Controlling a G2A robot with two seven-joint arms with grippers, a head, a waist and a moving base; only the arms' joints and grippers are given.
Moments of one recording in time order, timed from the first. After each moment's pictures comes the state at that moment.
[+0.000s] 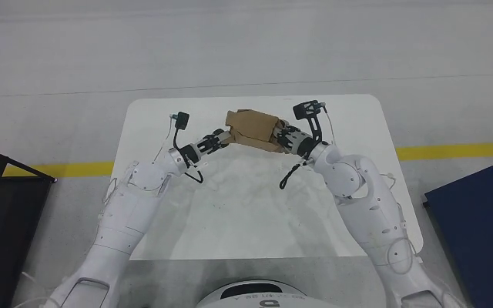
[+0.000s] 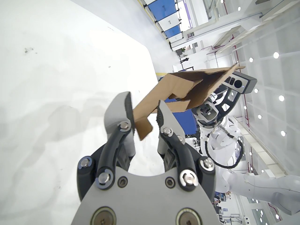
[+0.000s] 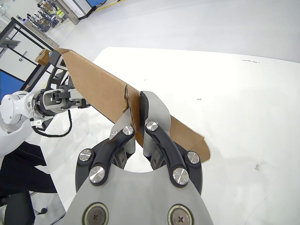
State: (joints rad) left arm 1.17 -1.21 -1.19 -1.27 0.00 -0.34 -0.65; right arm -1.30 -1.26 1.25 -1.67 -0.74 -0.15 0.55
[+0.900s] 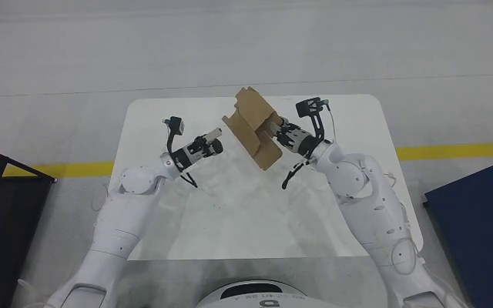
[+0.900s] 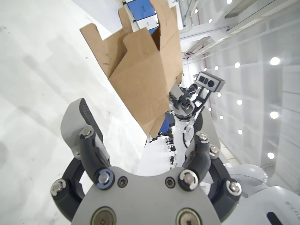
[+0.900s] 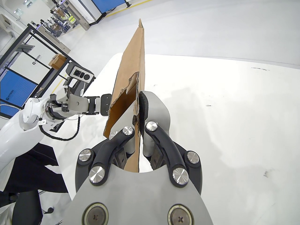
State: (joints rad) left arm 1.21 -1.20 -1.25 -1.25 -0.32 -0.37 -0.78; right arm -1.31 -1.25 1.26 -1.71 -0.67 -0.18 0.55
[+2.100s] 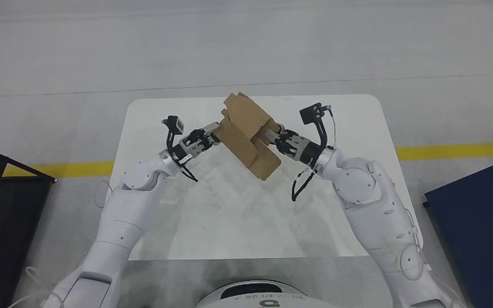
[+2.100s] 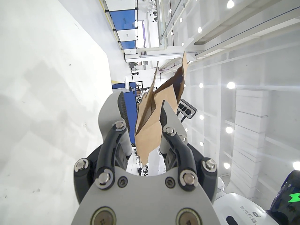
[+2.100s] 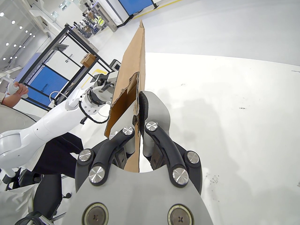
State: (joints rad) left arm 1.14 -1.23 -1.21 -1.11 -0.51 -0.38 -0.83; right arm -1.35 -1.23 1.28 -1.74 -0.51 -0.31 0.58
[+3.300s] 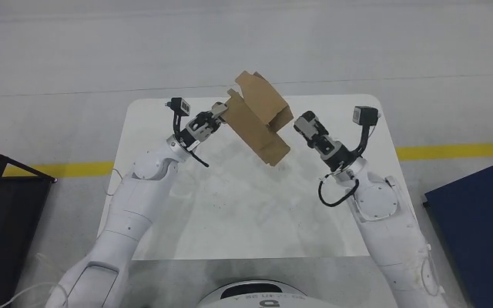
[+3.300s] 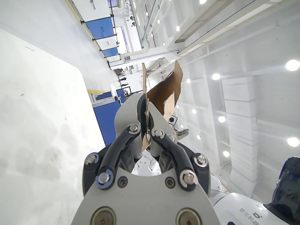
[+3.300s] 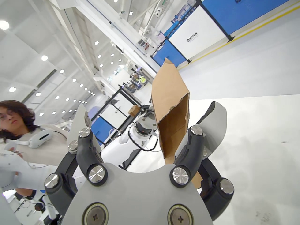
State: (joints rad) left arm 1.06 -1.27 -1.15 -1.14 -0.55 -0.47 -0.73; right arm -1.49 -1.22 1.40 -1.80 -0.07 -0.51 0.38
